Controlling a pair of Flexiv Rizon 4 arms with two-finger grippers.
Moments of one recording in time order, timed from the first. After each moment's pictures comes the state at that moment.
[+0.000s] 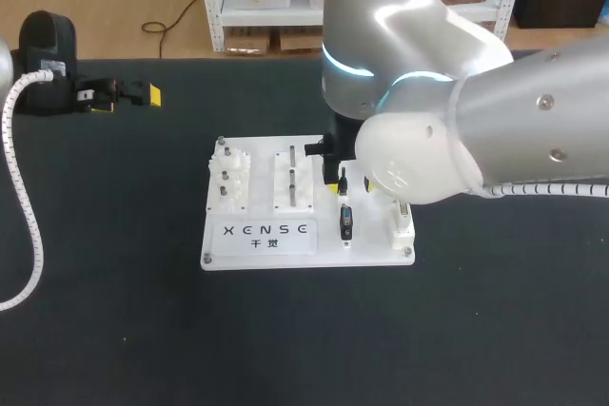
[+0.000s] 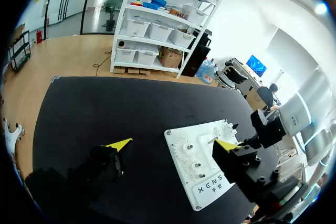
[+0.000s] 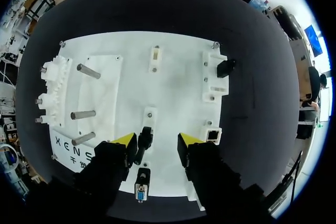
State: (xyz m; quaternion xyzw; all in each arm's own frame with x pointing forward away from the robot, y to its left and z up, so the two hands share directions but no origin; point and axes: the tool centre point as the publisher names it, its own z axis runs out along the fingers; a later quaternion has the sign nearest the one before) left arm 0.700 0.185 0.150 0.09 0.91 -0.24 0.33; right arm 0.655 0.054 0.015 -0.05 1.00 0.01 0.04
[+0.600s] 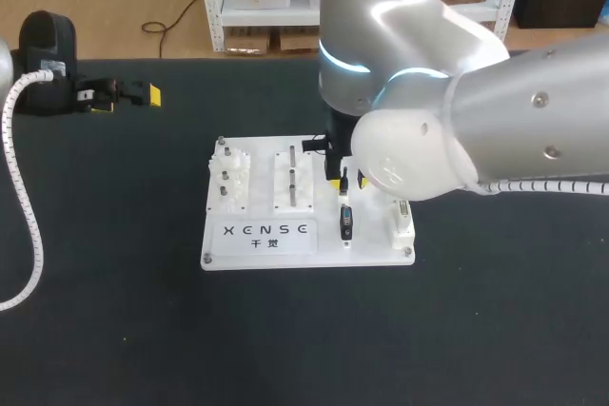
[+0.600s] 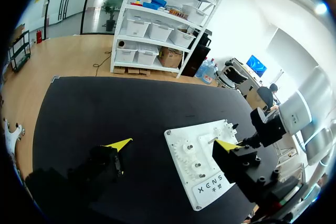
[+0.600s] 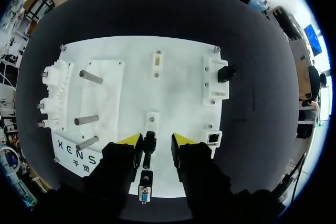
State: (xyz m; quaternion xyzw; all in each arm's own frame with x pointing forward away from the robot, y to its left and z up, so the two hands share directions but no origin) left arm 0.700 0.185 0.150 0.09 0.91 -0.24 0.33; right arm 0.660 0.057 0.017 -0.04 1.00 0.01 0.04
